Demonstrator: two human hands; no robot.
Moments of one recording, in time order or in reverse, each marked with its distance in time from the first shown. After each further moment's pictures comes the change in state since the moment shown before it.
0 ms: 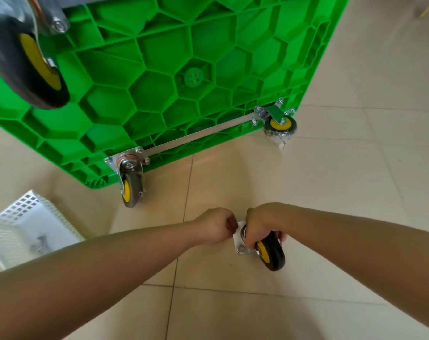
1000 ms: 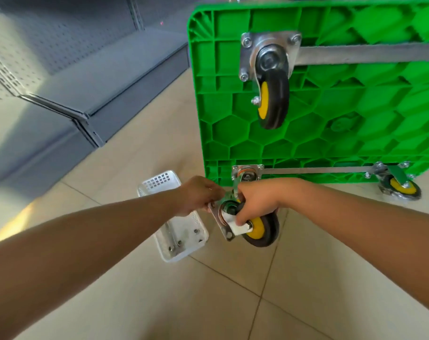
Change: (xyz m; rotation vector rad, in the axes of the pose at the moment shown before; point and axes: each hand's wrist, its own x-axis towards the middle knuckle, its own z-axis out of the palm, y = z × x) left_hand -0.196 -0.179 -0.151 -0.807 0.513 -0.211; right_hand -0.120 -0.244 -0.064 -0.244 0.335 -0.556
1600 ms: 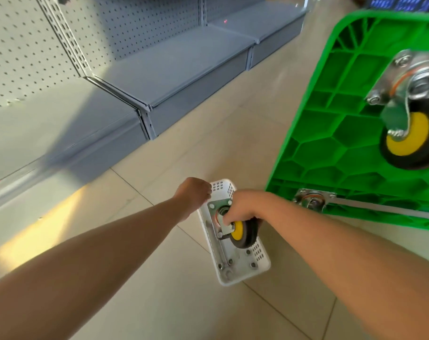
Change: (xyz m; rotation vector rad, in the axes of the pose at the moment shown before) left_hand 0.024 -0.095 -0.143 -0.173 0.379 -0.165; right_hand 0.138 -0.152 0.008 0.004 -0.045 0.108
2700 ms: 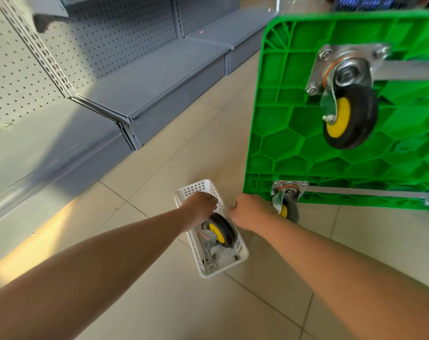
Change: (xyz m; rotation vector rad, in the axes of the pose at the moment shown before) left_hand -0.031 0.010 0.066 0.395 -0.113 0.107; right_hand -0.029 0.077 0.037 0.070 0.484 -0.036
